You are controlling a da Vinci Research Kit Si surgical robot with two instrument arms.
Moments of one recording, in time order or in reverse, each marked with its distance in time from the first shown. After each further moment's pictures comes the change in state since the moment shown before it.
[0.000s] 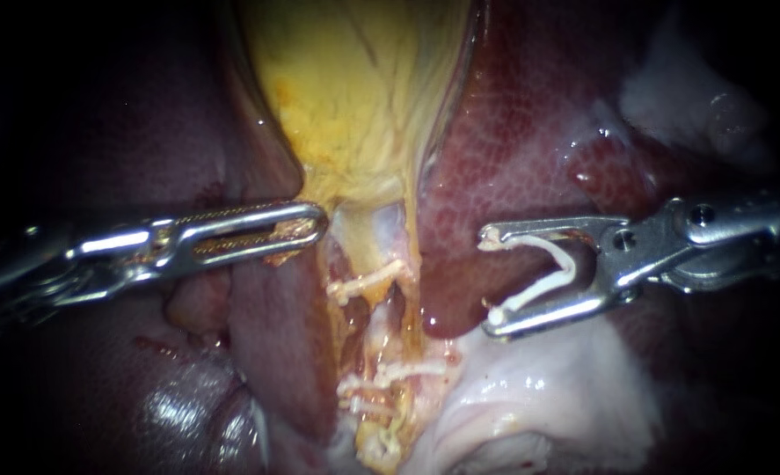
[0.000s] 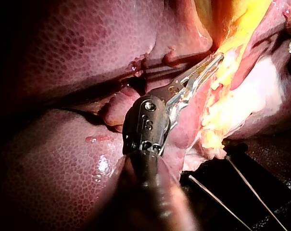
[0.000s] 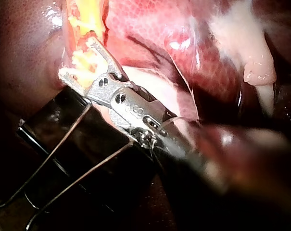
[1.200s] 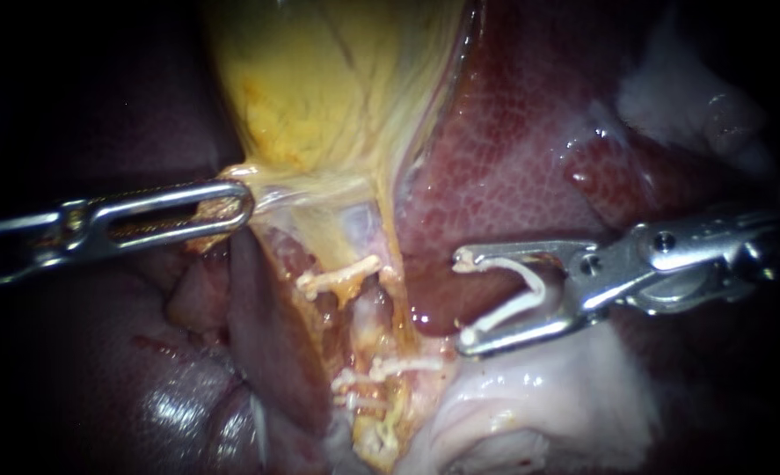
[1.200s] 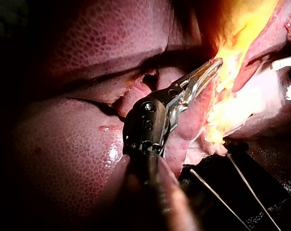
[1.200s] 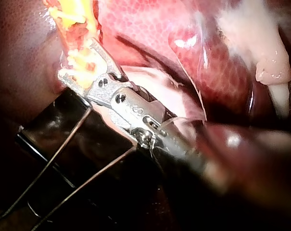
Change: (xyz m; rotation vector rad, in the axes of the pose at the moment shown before) right arm -0.005 0.001 0.005 0.022 -0.023 0.046; left arm -0.005 -0.002 -0.009 0.013 -0.045 -0.029
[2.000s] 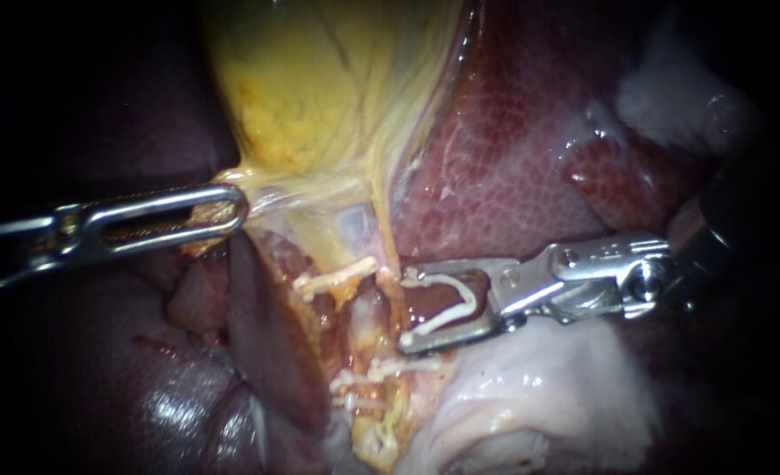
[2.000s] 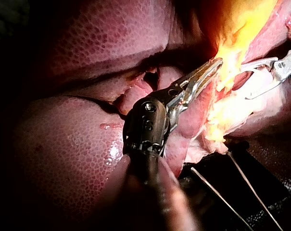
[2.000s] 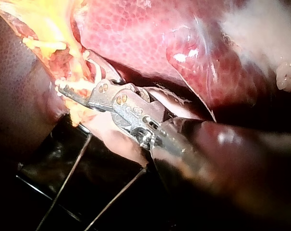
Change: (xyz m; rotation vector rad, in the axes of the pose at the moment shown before) right arm -0.005 0.004 0.007 -0.002 -0.058 0.063; left arm 0.000 0.000 0.000 -0.002 -0.001 0.001
